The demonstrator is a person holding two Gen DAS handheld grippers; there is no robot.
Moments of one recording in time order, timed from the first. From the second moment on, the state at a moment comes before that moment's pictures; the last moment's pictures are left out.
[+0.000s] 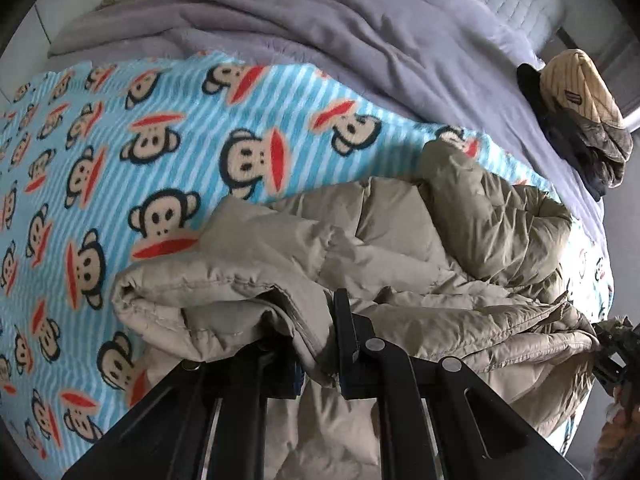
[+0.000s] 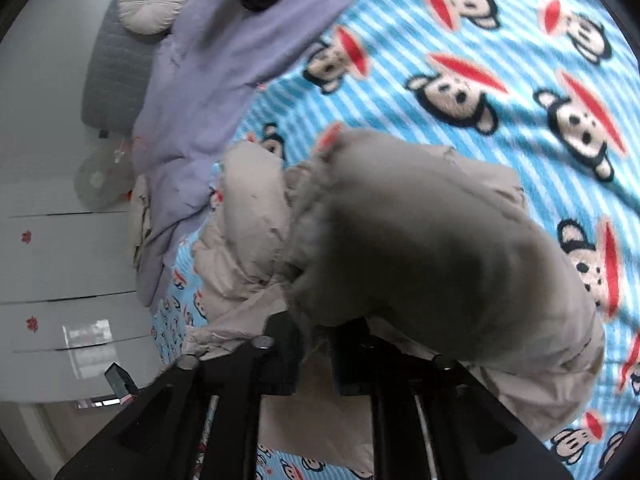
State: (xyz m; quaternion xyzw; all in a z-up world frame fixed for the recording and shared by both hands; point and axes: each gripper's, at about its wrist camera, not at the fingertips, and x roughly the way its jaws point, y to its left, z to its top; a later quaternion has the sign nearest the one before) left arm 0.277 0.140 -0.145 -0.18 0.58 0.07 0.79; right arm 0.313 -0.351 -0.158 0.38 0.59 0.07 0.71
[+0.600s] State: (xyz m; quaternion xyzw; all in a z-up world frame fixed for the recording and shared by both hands) left arm 0.282 0.124 -0.178 -0.04 0.54 0.09 0.84; right arm 0.310 -0.349 -0.153 0.18 0.56 0.03 0.81
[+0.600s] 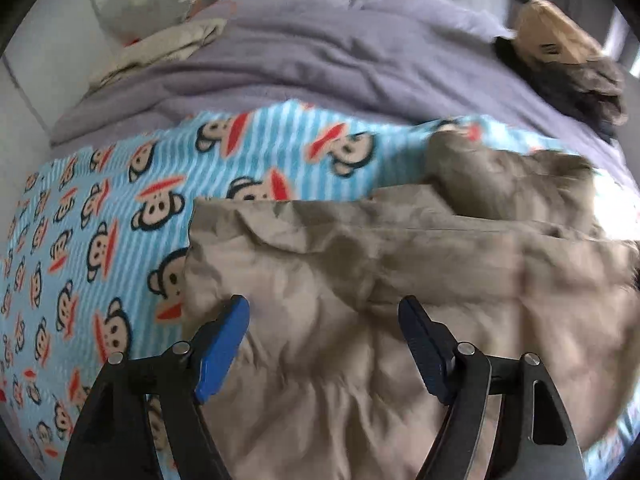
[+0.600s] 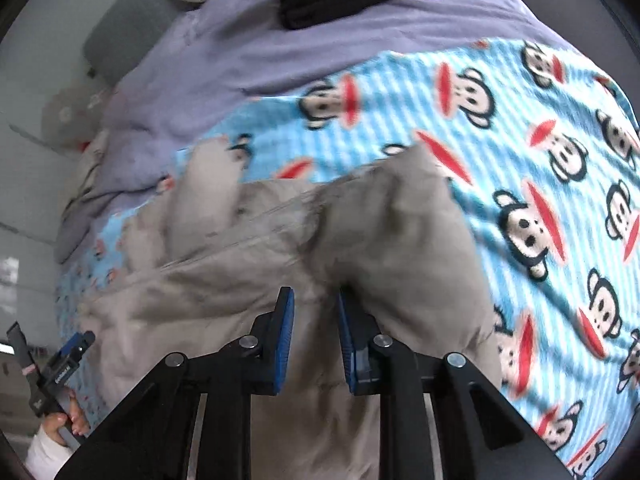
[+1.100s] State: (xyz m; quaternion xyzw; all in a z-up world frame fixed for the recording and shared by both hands) left arm 0.331 0.126 -0.198 -0.04 0.54 0.10 0.84; right arm 0.358 -0.368 -0.195 0.19 0.57 -0.06 0.80
